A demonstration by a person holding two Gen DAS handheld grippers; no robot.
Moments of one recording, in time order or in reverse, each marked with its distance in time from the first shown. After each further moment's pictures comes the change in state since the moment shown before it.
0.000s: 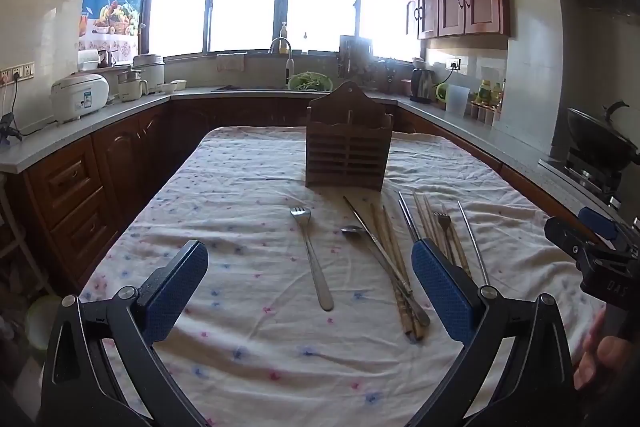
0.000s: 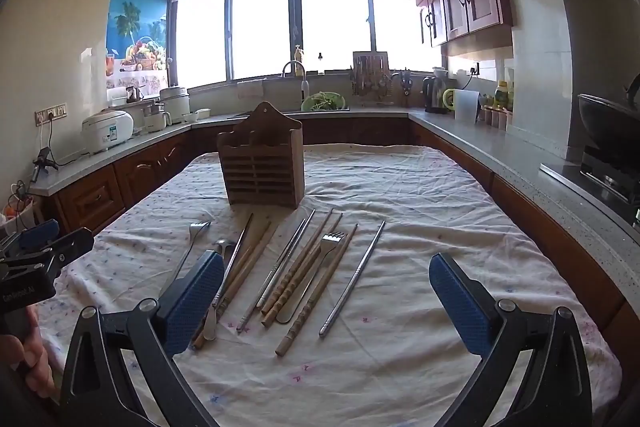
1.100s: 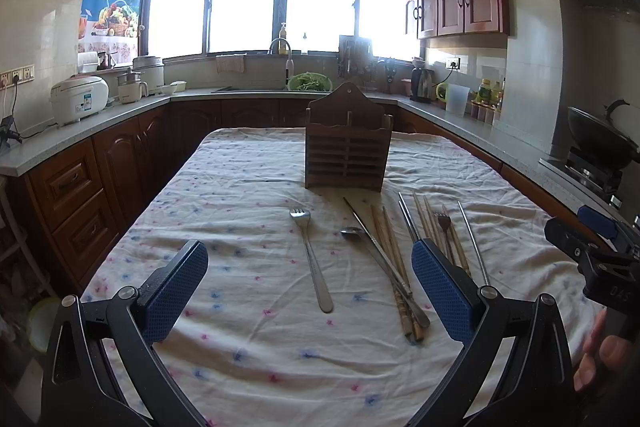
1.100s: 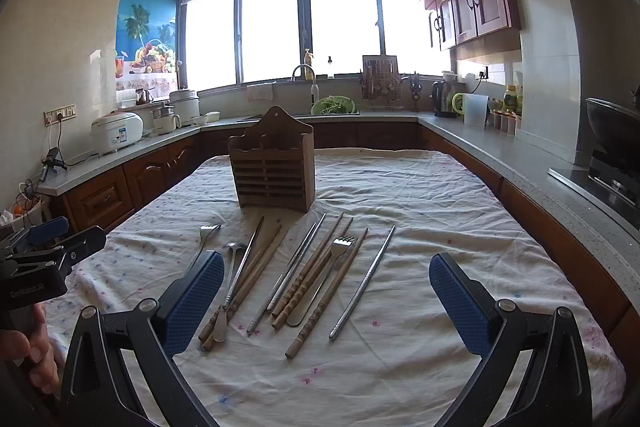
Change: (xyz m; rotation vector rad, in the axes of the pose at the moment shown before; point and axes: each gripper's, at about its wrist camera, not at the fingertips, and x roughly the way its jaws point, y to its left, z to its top) left arm 0.005 -0.005 0.003 0.011 0.003 0.003; right arm 0.000 0.003 -0.001 -0.006 -0.013 0.035
